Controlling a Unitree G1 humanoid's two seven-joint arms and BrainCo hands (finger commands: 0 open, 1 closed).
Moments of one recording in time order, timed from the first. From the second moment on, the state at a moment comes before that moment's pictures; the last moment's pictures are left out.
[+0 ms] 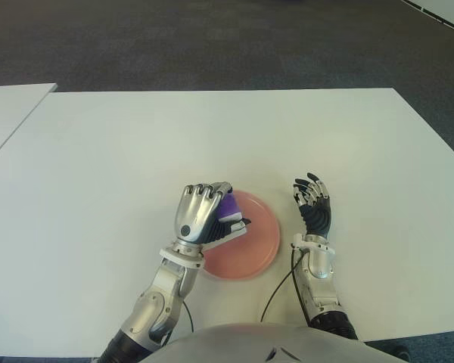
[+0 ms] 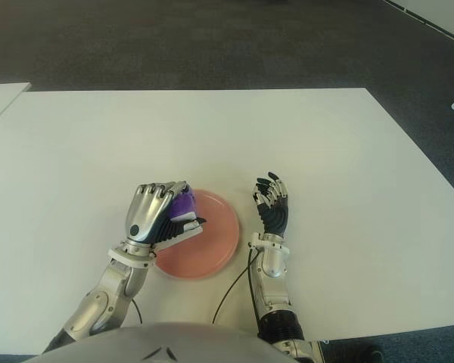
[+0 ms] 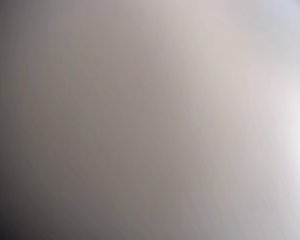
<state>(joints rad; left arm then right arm) 0.21 0.24 -0.47 -0.23 1.14 0.01 0.53 0.07 0.06 0.05 0.39 0.02 -0.52 -0.30</state>
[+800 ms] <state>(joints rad) 0.21 0.23 -0.47 -0.24 1.16 0.04 0.49 0.03 0.06 0.07 0.43 -0.01 -0.52 -0.31</state>
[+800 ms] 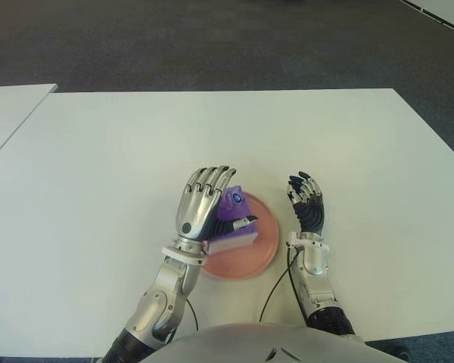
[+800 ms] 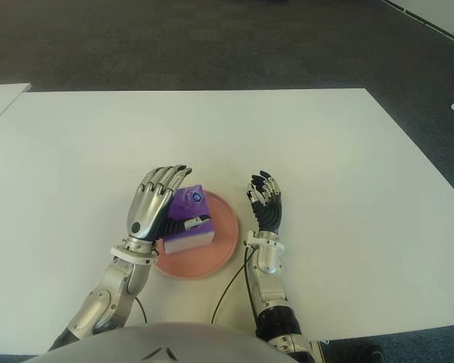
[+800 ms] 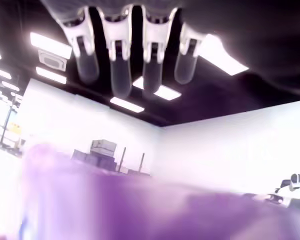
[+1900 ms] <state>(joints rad) 0.21 0.24 -0.46 -0.28 1.21 0.11 0.43 -0.01 0.06 0.07 0.47 0.02 -0.52 -0.28</state>
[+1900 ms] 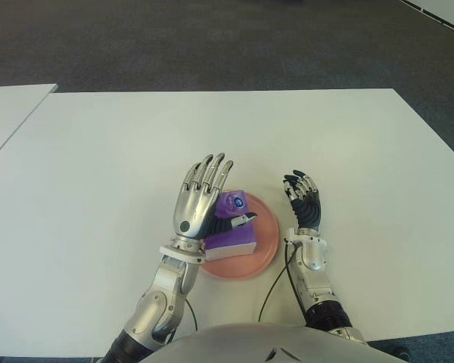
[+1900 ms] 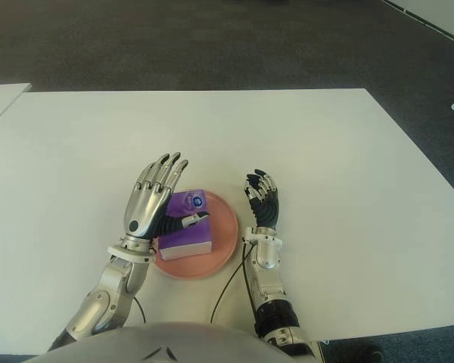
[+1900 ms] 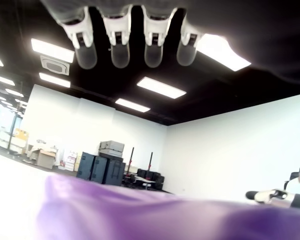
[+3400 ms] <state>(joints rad) 0.17 0.08 -0.04 0.06 0.09 -0.35 0.18 0.06 0.06 0.06 0.40 0.02 -0.55 -0.24</state>
